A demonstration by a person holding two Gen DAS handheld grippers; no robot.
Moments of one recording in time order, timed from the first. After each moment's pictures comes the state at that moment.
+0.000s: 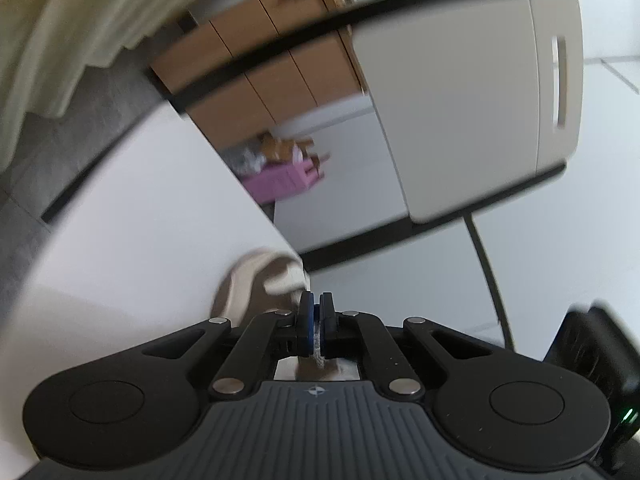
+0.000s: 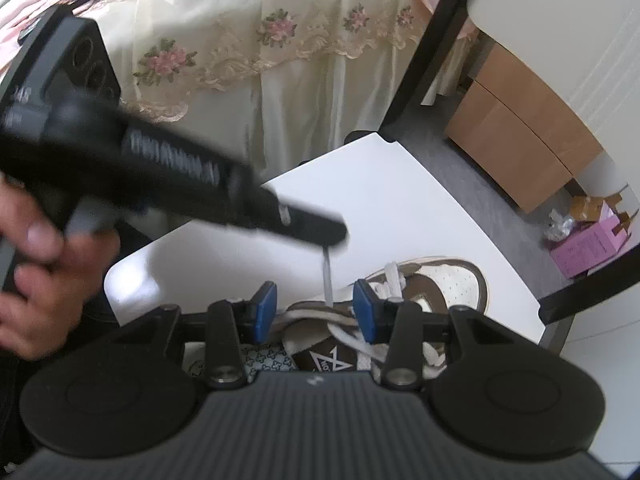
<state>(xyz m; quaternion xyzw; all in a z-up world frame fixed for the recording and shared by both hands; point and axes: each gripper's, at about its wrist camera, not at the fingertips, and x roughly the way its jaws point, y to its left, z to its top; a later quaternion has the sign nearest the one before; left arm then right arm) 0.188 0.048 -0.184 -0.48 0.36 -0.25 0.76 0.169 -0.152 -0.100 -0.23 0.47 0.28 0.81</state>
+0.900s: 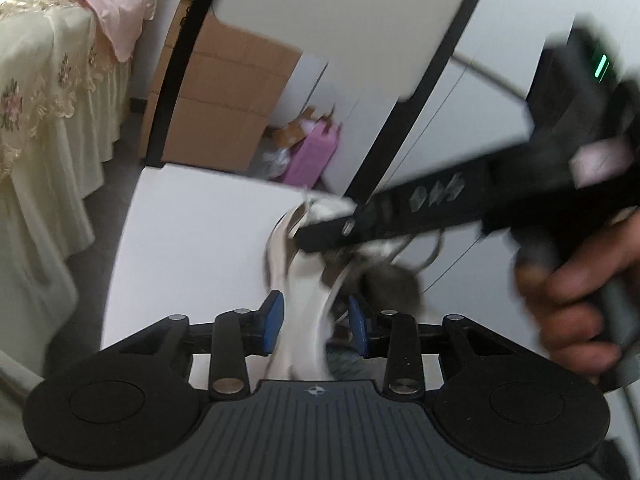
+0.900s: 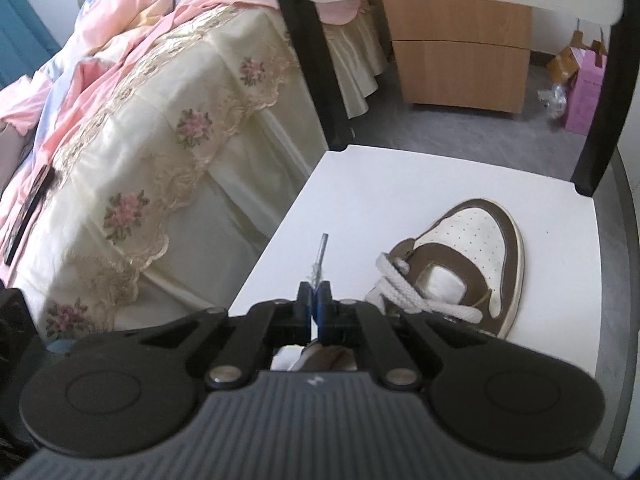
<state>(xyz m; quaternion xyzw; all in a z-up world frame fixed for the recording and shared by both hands) 0.137 -0.017 -0.150 -0.11 0.38 -0.27 0.88 0.187 -0.197 -0.105 0.08 0.48 0.20 0.85</state>
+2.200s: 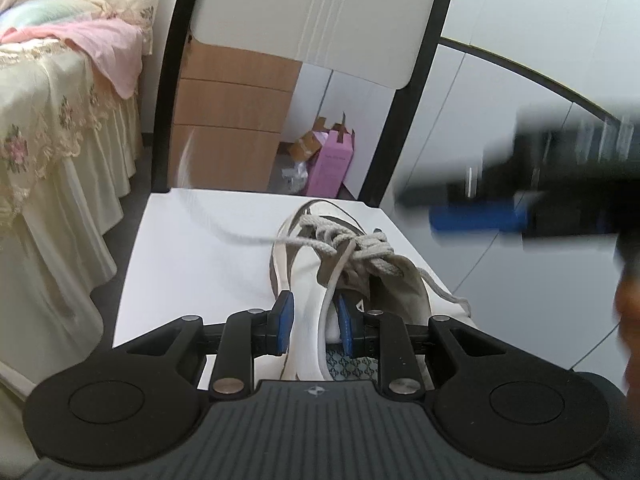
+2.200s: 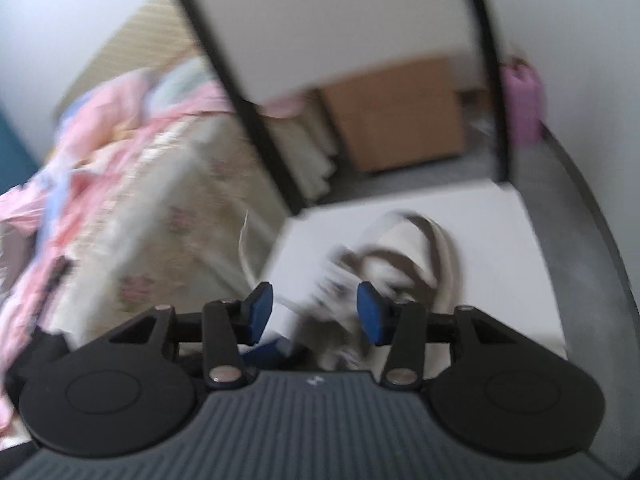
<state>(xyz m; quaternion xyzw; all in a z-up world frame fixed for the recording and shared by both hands) 0.119 -0.044 -0.149 -0.06 0.33 -0.24 0.91 0.104 -0.253 -0.099 0.19 0.37 0.09 0.90</state>
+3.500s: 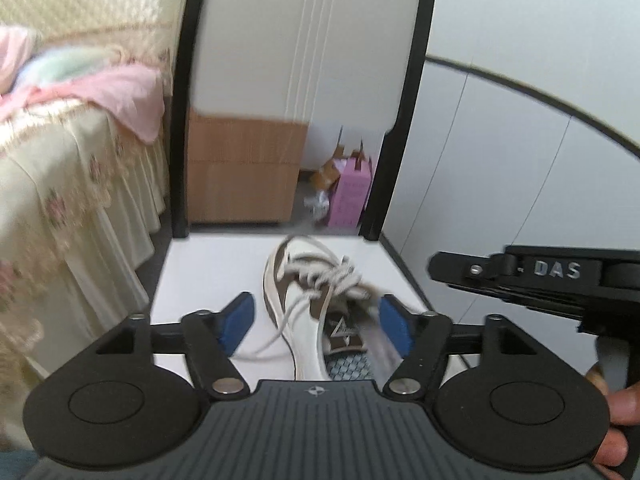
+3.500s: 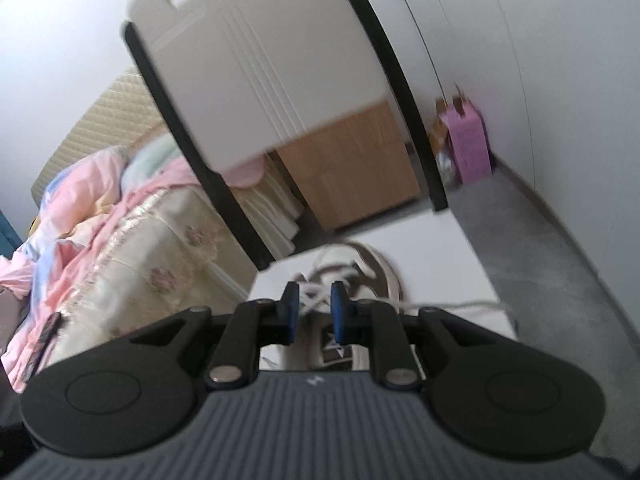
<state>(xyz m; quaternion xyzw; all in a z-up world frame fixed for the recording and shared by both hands) 0.067 -0.067 -0.066 -0.03 0.30 -0.19 0.94 0.031 -0.281 -0.066 0.23 0.26 0.03 0.94</state>
